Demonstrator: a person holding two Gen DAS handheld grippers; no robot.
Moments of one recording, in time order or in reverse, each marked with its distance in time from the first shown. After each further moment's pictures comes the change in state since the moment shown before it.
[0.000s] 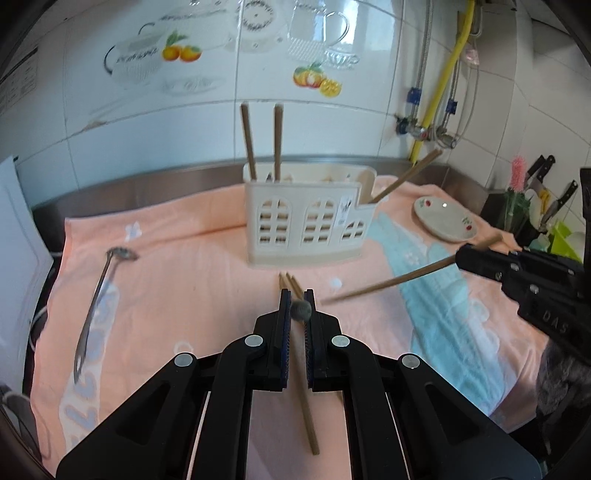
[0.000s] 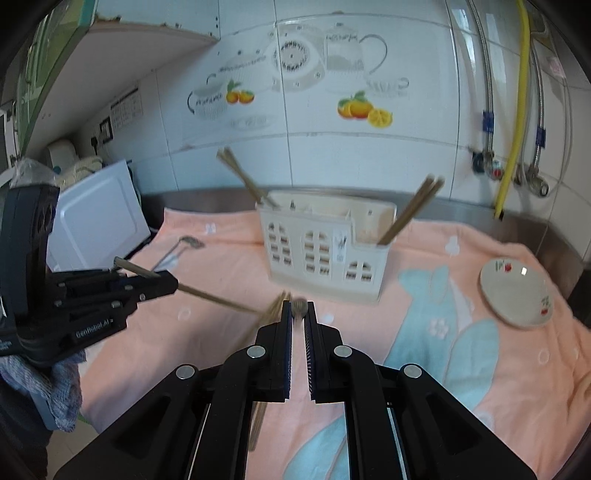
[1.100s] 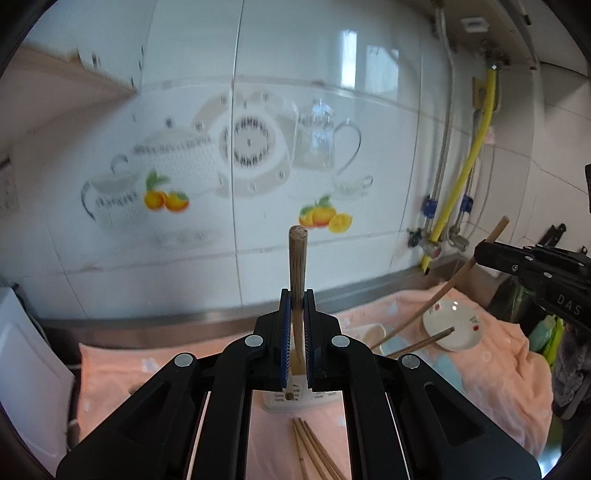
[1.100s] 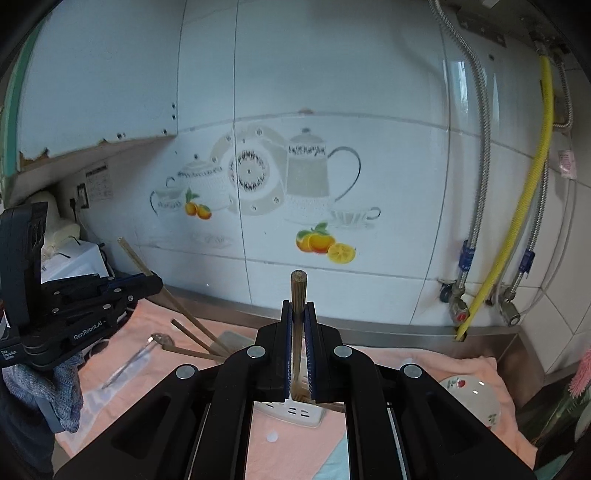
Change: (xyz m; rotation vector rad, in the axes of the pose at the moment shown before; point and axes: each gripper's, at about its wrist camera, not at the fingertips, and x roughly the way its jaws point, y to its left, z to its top) left arm -0.003 0.000 0.172 0.017 -0.184 0.044; right arm -0.013 -0.055 0.173 -0.046 -0.135 -0.062
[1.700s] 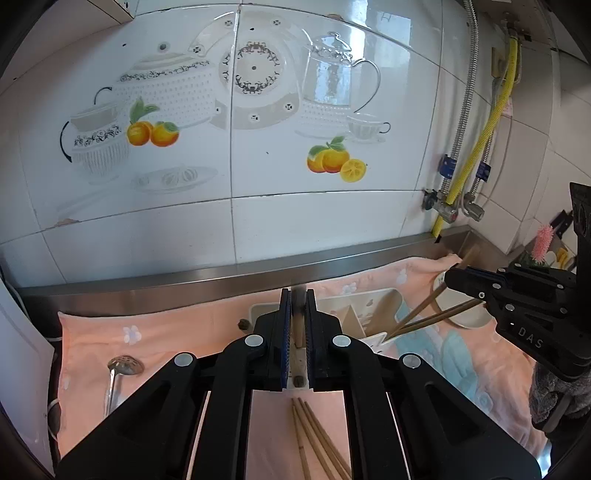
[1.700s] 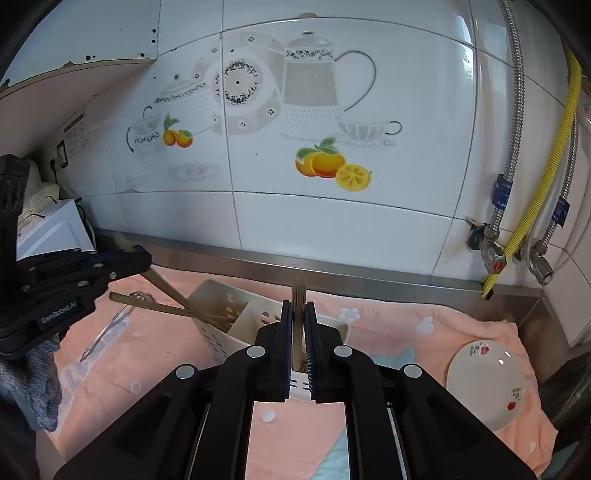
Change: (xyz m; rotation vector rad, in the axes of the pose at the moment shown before) left arm 0.047 0.012 -0.032 -0.029 0.114 -0.014; right arm 0.074 0.001 -0.047 0.009 0.159 -0.016
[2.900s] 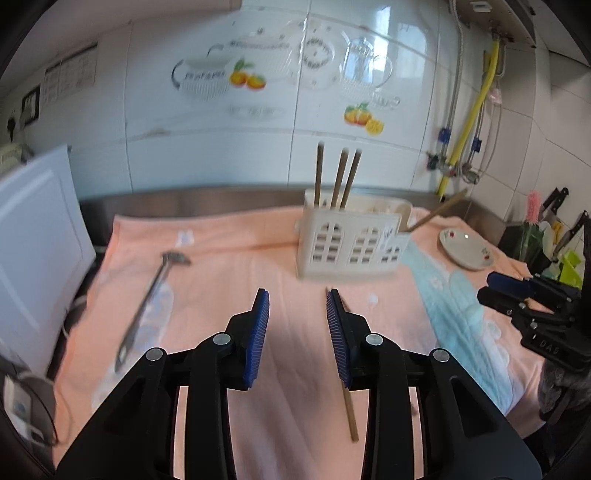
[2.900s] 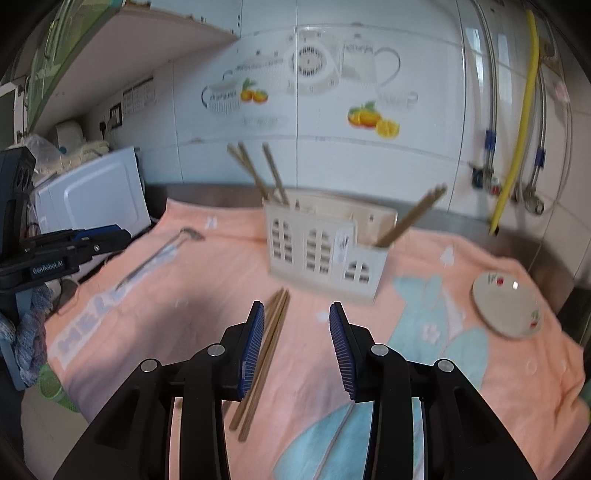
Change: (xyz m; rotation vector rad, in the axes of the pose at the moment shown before) left arm -0.108 0.040 -0.161 -0.080 -0.011 0.066; right arm -0.073 0.076 -0.165 -0.047 -0.034 0.041
